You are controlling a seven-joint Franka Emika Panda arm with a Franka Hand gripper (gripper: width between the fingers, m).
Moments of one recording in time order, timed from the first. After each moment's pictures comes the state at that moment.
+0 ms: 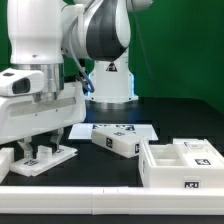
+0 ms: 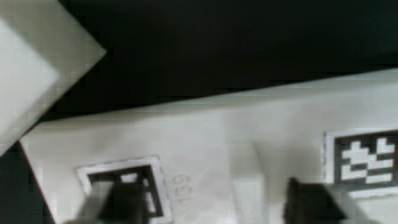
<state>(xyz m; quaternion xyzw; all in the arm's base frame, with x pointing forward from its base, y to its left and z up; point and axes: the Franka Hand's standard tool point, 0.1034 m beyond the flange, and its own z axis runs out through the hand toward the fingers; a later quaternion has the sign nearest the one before) 0.507 -0.158 0.015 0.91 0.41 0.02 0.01</state>
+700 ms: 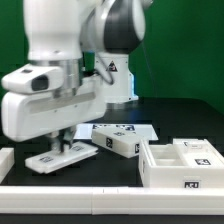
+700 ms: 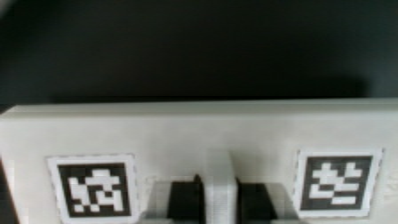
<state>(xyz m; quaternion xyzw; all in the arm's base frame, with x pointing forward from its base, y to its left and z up) 0.520 -0.109 0.043 0.94 0.35 0.01 -0.02</state>
